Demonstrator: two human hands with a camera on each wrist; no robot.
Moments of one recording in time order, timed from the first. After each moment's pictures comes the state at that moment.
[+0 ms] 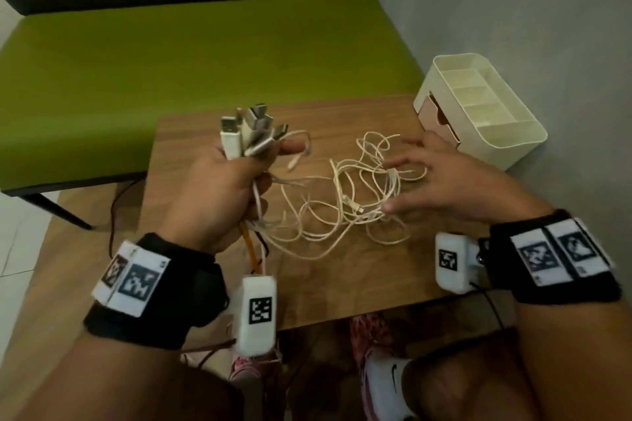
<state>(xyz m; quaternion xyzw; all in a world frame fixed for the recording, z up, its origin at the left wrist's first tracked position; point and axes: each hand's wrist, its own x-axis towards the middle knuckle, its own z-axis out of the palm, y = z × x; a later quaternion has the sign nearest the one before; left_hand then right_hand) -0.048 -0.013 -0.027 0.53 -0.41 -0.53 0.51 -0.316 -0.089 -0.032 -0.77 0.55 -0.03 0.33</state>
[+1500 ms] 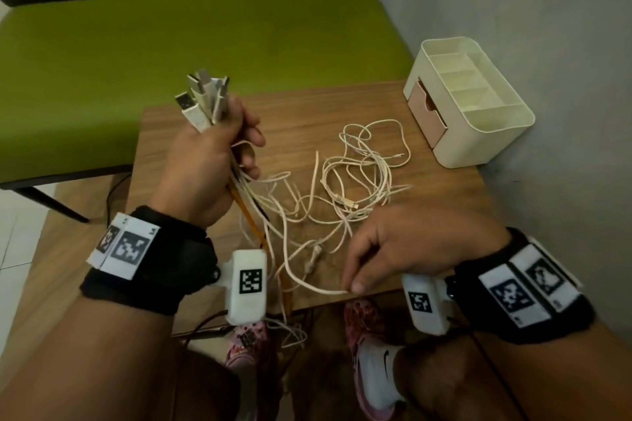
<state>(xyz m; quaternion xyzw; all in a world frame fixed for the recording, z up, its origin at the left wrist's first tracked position) -0.055 -0.034 -0.037 0.51 -0.36 -0.52 0.58 -0.294 -0.039 -0.028 -0.80 0.32 0.17 0.48</state>
